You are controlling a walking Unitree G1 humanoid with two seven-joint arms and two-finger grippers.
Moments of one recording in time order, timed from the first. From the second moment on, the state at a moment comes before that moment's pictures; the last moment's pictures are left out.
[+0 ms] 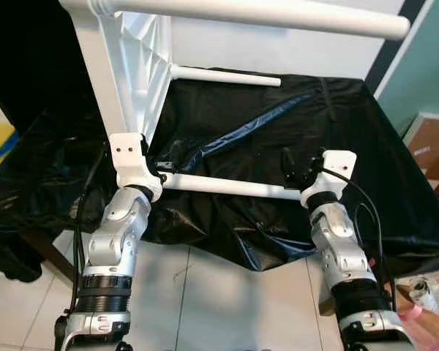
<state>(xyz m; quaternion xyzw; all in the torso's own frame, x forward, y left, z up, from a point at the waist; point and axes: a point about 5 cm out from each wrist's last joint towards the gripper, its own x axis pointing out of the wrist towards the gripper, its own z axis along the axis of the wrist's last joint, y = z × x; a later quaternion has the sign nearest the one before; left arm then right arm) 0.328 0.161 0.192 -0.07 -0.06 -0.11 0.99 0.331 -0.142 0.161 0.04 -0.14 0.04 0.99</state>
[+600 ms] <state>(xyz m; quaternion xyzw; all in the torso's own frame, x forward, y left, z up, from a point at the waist) 0.320 0.161 0.199 -0.05 -0.08 -0.13 0.99 0.323 -0.124 0.183 -0.01 -0.20 0.09 0.98</state>
